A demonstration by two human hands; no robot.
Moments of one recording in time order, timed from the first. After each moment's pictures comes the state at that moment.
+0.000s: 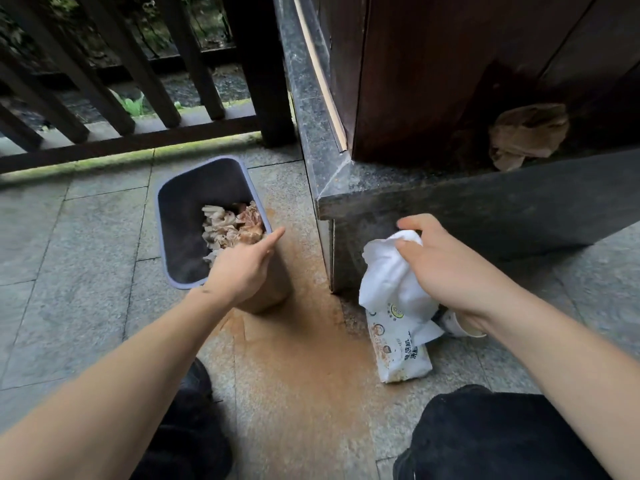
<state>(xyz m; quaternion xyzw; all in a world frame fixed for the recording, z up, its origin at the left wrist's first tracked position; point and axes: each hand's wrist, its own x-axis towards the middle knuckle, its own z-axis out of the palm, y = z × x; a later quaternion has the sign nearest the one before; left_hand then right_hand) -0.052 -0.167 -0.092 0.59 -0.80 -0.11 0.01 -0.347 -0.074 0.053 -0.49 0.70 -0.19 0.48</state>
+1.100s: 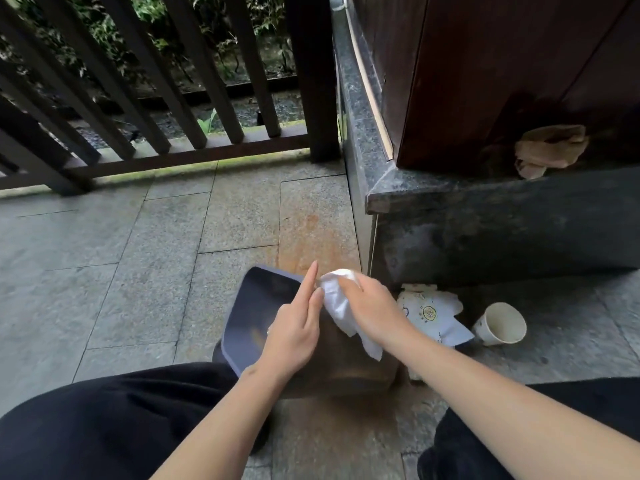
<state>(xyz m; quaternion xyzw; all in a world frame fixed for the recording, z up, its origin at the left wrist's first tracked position) -0.070 -0.005 -0.043 0.63 -0.66 -0.32 0.27 -0.231 -0.032 -0.027 -0.58 0.58 -0.29 0.49</state>
